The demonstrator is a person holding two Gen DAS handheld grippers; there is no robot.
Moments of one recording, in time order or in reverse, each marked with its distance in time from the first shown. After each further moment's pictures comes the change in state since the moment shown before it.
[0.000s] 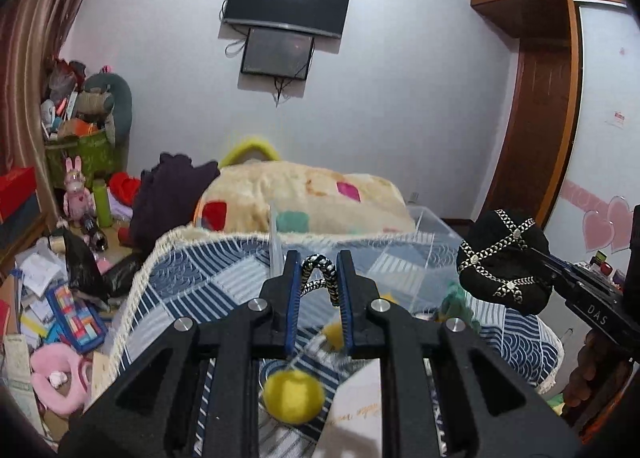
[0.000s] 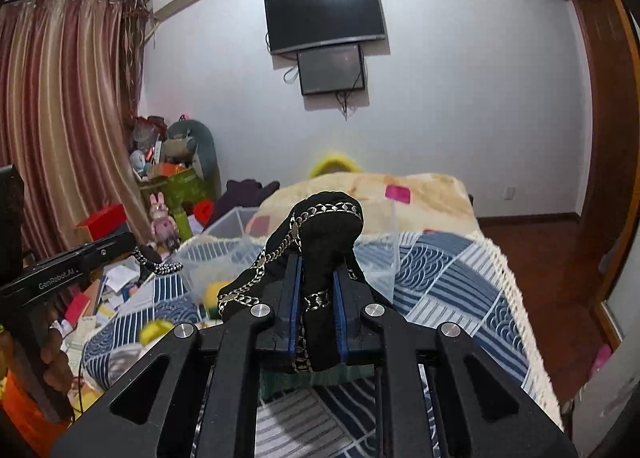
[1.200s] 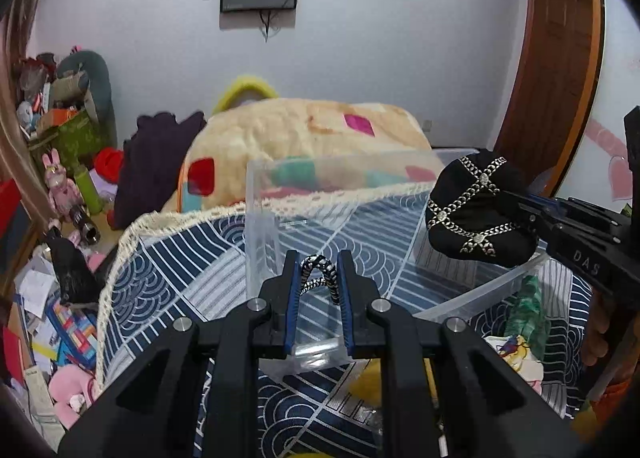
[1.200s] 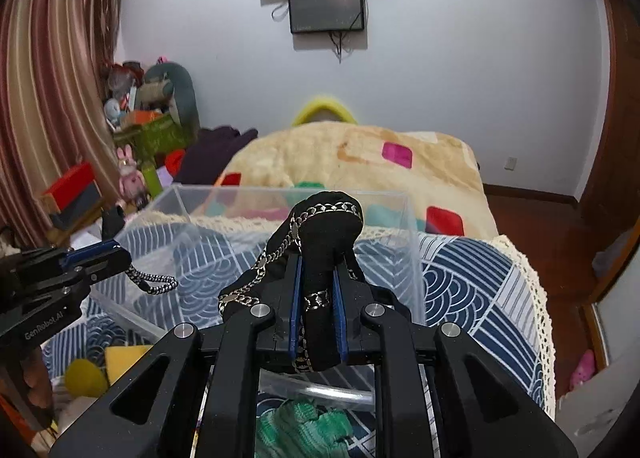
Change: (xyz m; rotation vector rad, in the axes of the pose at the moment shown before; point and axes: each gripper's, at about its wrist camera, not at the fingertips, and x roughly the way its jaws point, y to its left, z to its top) left arm 0.131 -0.002 0.014 0.100 0.278 0.040; right arm 0.121 -0.008 0.017 -0.057 0.253 -0.049
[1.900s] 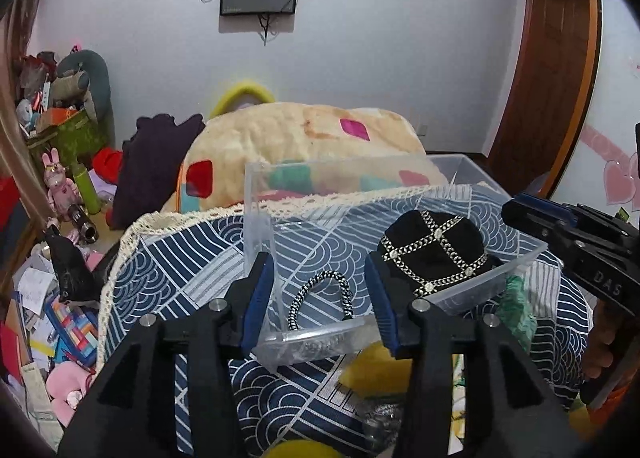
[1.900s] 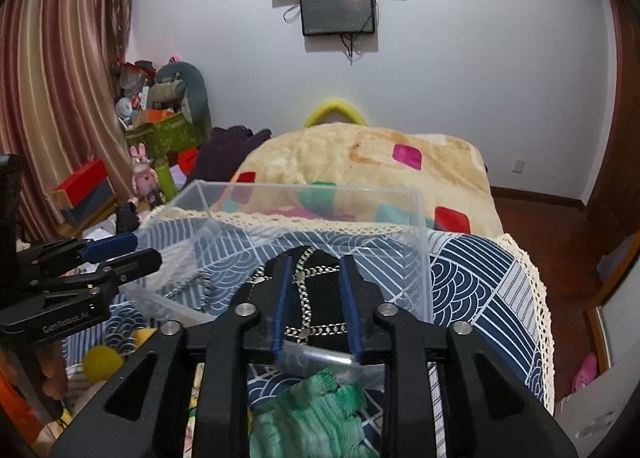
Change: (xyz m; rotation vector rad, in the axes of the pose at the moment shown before) left arm -0.012 -0.002 -0.001 -0.010 -0.017 -0.013; right arm -0.027 0.001 0.006 0.000 -0.023 0.053
